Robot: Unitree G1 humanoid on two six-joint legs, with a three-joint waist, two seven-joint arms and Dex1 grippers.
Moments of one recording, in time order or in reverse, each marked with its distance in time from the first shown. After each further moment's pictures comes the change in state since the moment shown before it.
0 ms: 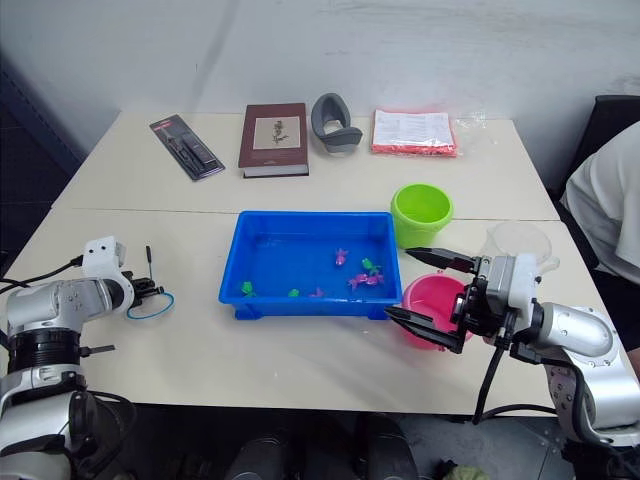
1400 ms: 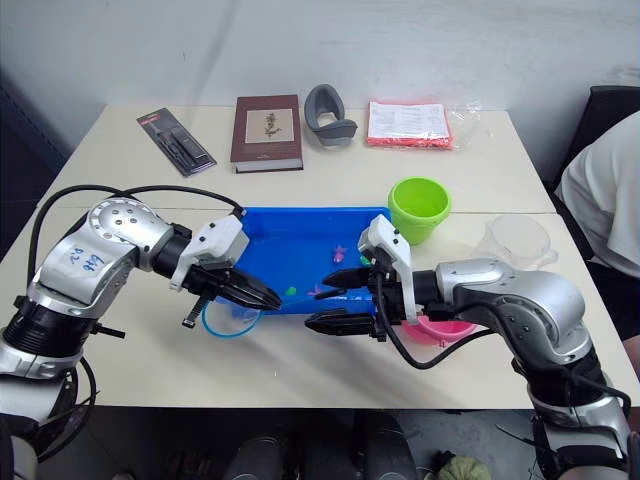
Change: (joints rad) left arm -0.183 0.191 -0.654 -0.585 -0.074 -0.451 -1.307; right arm -0.528 0.004 0.324 -0.052 0.309 0.976 -0.338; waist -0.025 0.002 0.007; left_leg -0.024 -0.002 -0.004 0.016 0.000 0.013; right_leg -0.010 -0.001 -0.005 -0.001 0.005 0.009
